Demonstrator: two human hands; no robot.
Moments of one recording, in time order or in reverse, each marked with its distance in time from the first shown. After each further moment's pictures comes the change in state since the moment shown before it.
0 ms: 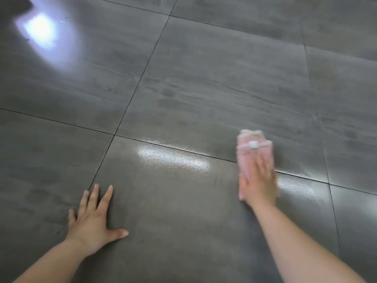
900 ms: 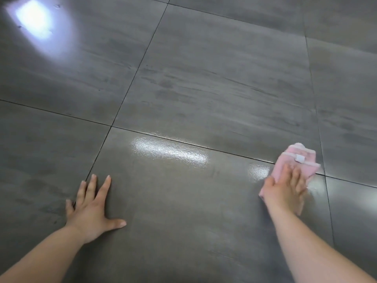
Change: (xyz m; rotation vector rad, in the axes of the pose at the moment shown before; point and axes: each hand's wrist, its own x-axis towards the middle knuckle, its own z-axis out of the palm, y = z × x) left_hand 0.002 -0.001 0.002 -0.029 -0.009 -0.003; right_hand -0.024 0.040 -0.013 0.104 -0.032 0.460
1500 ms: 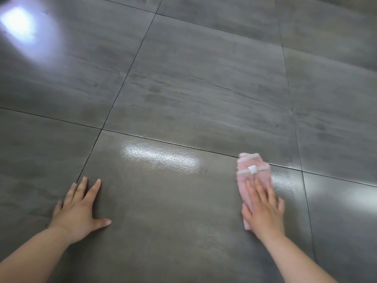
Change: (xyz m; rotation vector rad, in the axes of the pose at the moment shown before) left_hand -0.004 -0.007 -0.006 0.024 0.028 0.070; right_hand -0.049 0.037 0.003 -0.303 0.058 -0.539
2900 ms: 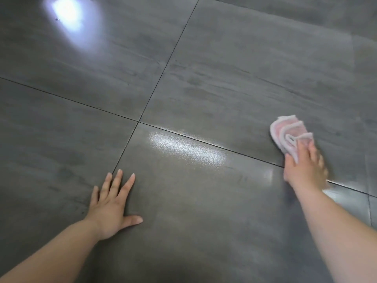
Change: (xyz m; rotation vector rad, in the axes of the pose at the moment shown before) left_hand 0.010 -0.009 0.002 0.086 -0.135 0.009; right_hand 0.127 -0.026 -0.019 0.295 0.009 0.331
